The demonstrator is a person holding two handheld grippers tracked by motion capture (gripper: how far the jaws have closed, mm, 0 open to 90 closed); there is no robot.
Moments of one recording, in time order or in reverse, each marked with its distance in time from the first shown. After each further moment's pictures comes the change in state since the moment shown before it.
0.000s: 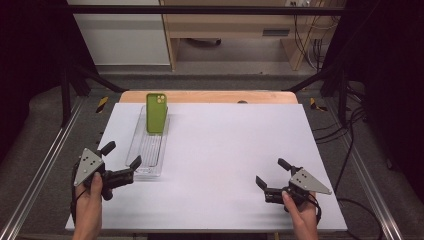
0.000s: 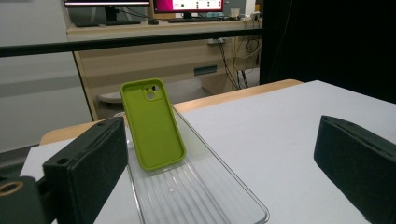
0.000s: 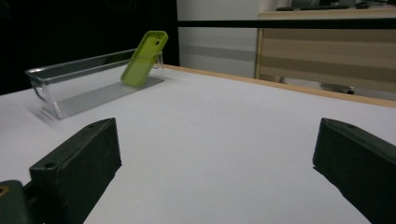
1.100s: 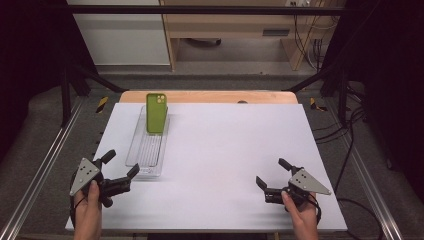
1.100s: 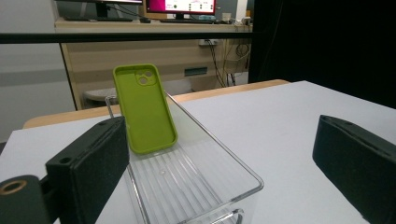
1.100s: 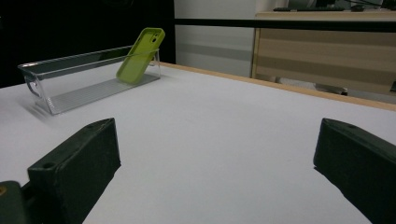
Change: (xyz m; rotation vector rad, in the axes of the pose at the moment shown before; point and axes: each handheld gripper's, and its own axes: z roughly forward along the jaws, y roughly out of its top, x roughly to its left) left arm 0.007 -0.030 -0.009 -0.023 -0.048 -0.047; right arm 0.000 -0.001 0.000 0.008 -0.016 -0.025
